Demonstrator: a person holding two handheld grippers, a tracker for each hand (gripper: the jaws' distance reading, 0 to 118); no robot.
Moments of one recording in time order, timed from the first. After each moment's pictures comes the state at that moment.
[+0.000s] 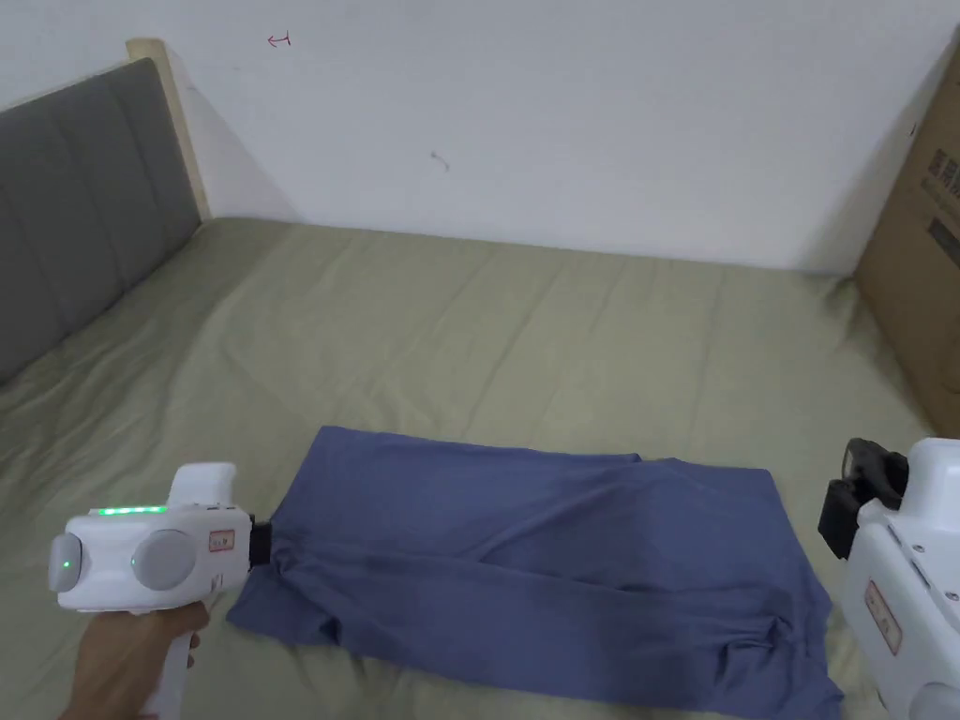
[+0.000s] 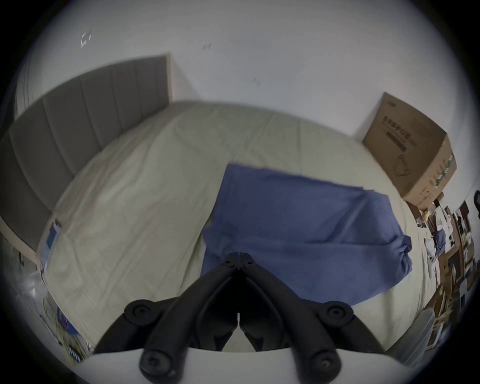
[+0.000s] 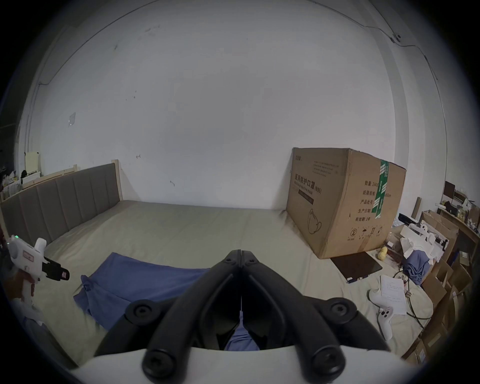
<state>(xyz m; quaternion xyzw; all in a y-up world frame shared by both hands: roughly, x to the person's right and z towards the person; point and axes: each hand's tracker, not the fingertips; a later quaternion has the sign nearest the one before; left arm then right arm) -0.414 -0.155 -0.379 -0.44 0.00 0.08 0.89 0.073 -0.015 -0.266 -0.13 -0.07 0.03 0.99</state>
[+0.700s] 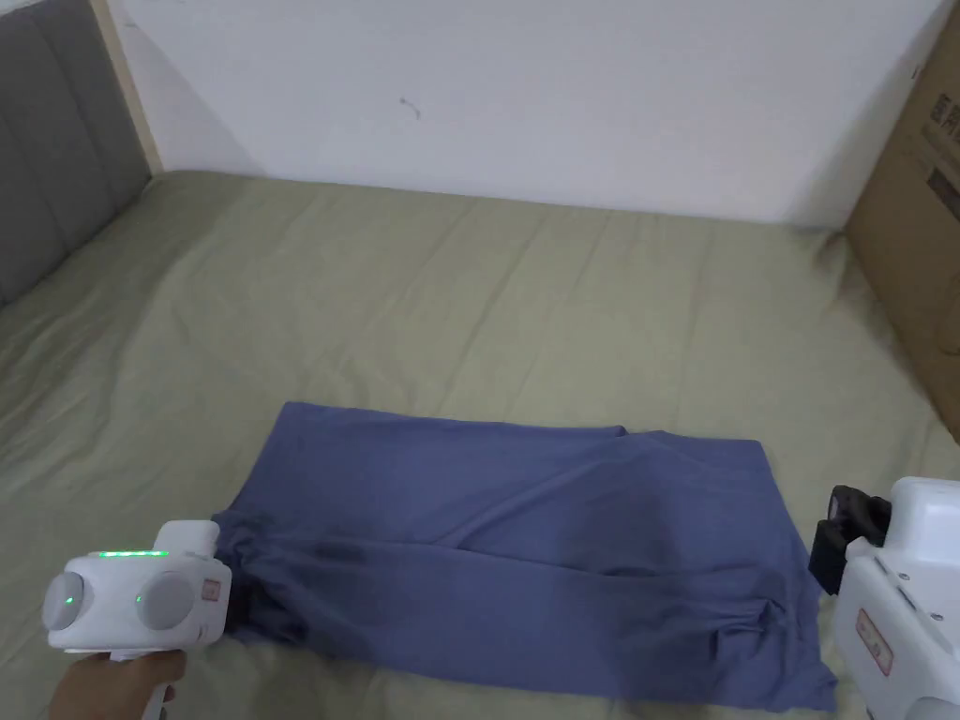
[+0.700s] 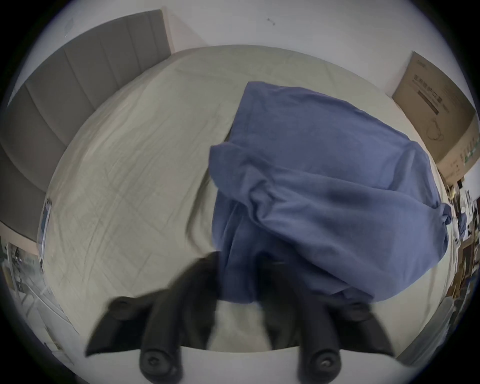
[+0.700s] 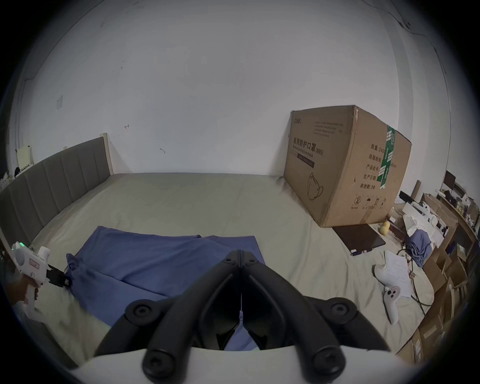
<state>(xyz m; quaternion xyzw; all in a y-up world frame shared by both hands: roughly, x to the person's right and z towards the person) -0.404 -0.232 -0.400 -0.53 0.03 0.02 0.85 0.095 -0.071 -0.298 -0.22 -0.08 0.02 0.97</state>
